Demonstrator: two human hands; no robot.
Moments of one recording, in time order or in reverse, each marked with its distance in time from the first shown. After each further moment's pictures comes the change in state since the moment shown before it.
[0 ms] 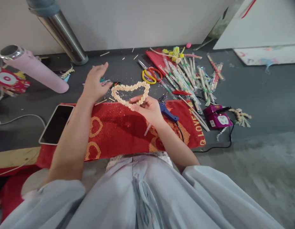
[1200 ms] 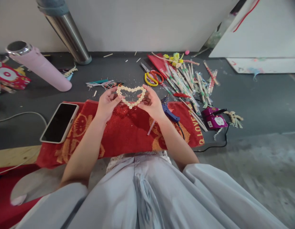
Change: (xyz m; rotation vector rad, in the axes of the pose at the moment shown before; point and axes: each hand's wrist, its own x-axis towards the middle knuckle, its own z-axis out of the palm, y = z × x) left_hand -0.077 0.013 0.042 -0.954 0.062 -0.305; right_hand 0.021 0.026 -0.018 -0.191 -0.021 -0.072
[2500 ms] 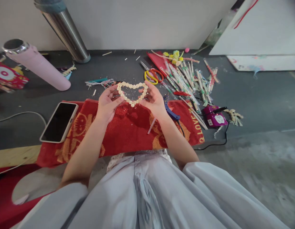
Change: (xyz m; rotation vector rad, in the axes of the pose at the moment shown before) left_hand -0.008 0.002 0.004 -0.045 0.020 0.021; right_hand -0.001 -0.010 -0.002 0.022 0.042 -0.001
